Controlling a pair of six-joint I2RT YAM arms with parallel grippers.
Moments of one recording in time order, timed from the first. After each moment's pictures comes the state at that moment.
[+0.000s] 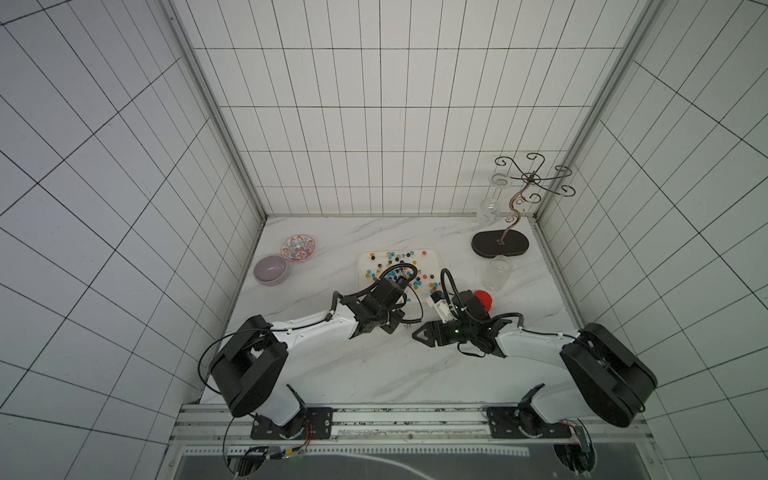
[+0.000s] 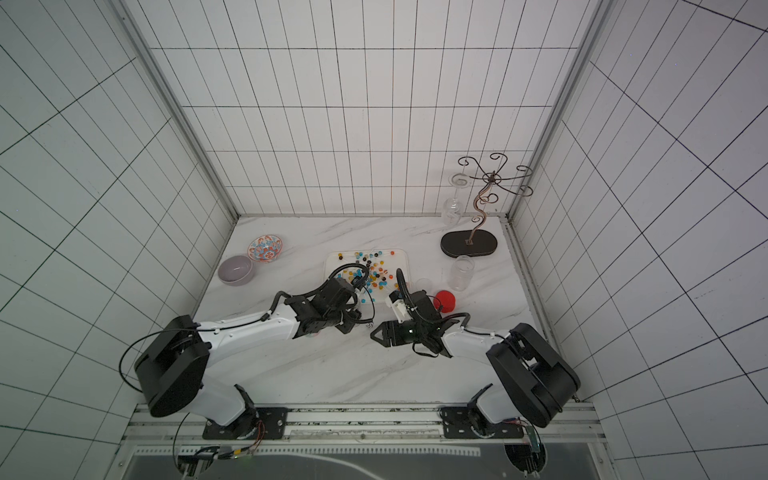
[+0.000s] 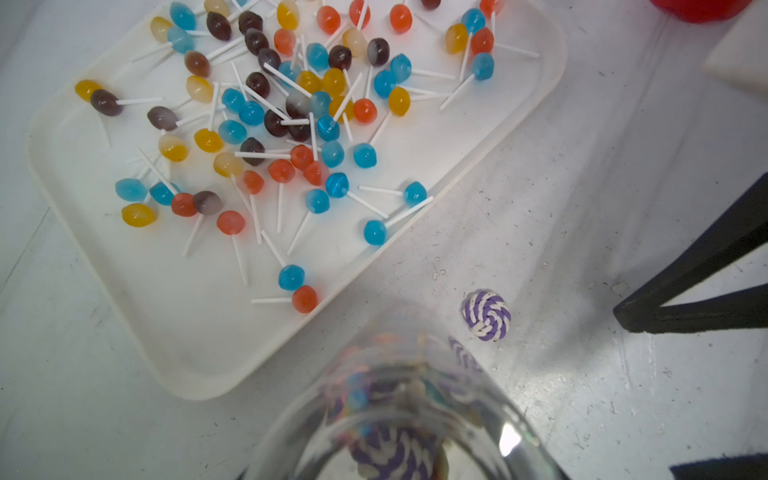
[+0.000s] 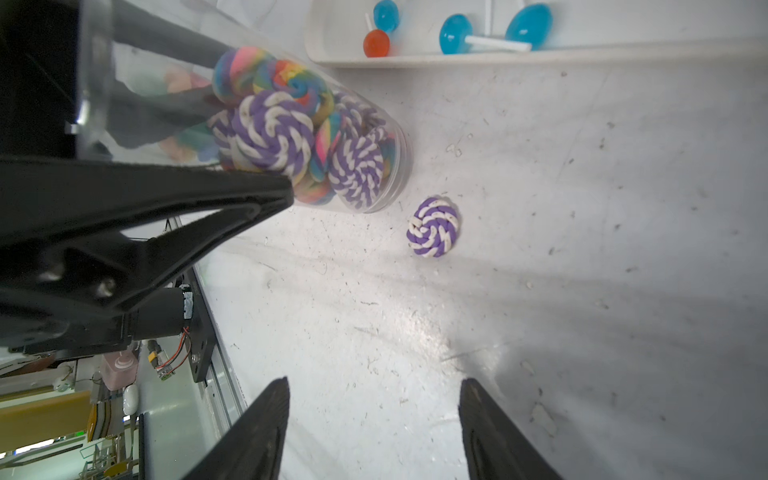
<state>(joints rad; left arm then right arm) -0.80 1.52 0.88 -0.30 -0.12 -0.13 0.65 1.44 0.48 0.20 -0.55 0.53</state>
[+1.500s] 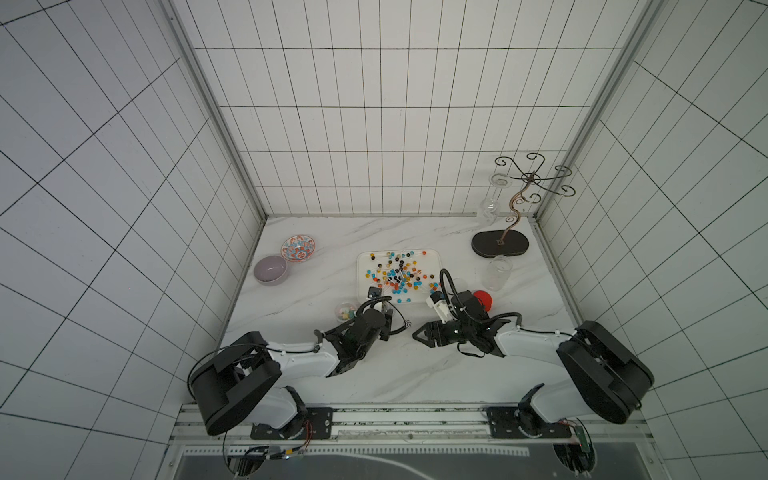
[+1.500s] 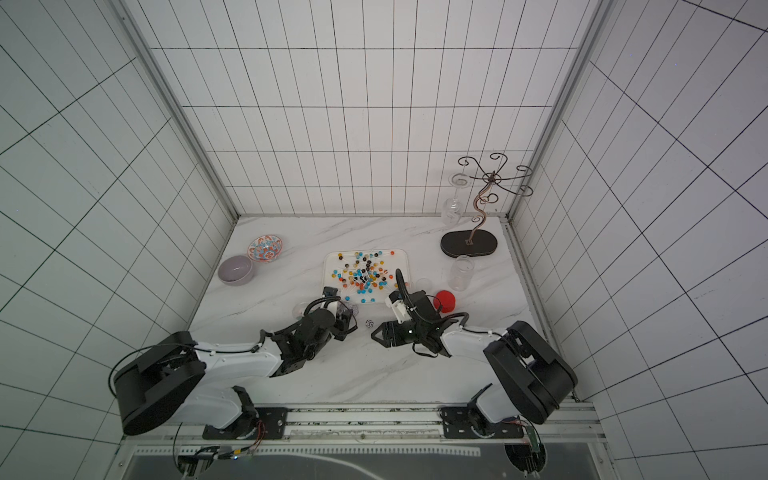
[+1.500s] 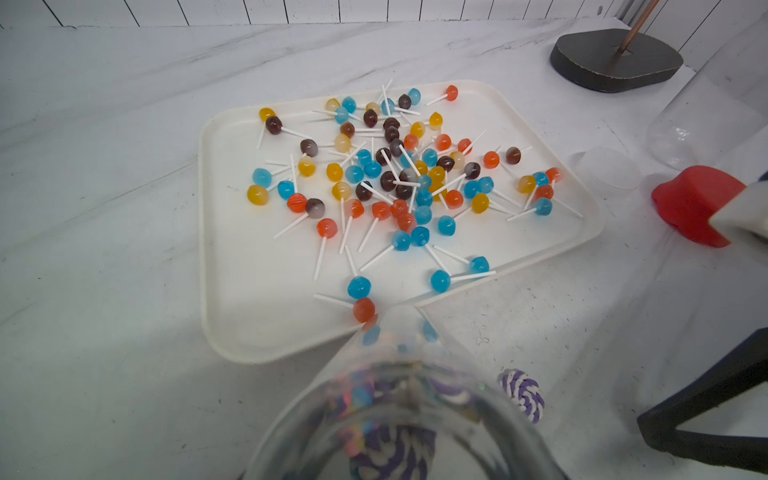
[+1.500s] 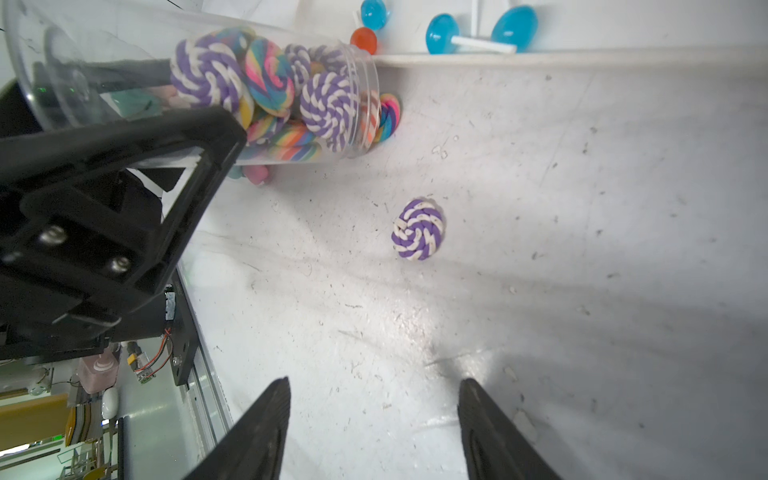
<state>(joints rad) -0.88 1.40 0.45 0.37 -0.42 -0.39 0.65 1.46 0.49 0.20 -0.52 0.49</state>
